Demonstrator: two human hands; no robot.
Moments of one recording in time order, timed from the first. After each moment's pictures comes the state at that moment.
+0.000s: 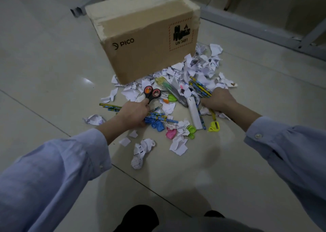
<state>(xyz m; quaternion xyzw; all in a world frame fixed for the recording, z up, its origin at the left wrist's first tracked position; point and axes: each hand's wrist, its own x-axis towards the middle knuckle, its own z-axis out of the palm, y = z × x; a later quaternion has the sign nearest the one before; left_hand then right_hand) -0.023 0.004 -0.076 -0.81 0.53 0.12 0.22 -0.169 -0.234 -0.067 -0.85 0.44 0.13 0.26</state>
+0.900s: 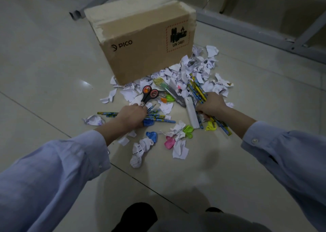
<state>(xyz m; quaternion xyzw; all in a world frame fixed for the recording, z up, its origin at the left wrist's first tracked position) -0.030 0.010 -0.082 -0.82 0.53 0.13 0.18 -0.180 -0.210 -0.068 -0.83 0.43 0.08 0.34</state>
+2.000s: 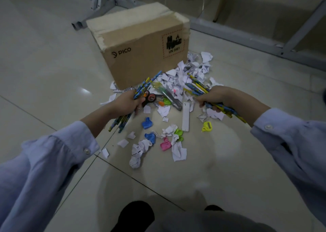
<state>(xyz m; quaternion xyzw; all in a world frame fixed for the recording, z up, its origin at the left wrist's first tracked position) -0.006 0.008 -0.042 -0.84 0.29 0.34 -0.32 -0.179 -0.229 -0.005 -0.76 0.44 0.23 0.41</state>
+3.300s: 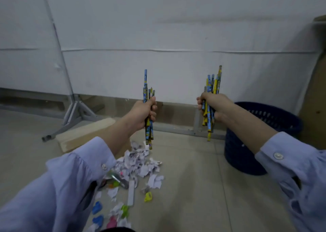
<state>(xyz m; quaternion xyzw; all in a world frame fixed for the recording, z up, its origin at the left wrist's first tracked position) -0.214 -0.141 0.240 -0.55 0.29 0.39 -0.68 -0.391 -0.258 0.272 -0.56 0.41 -0.35 0.63</state>
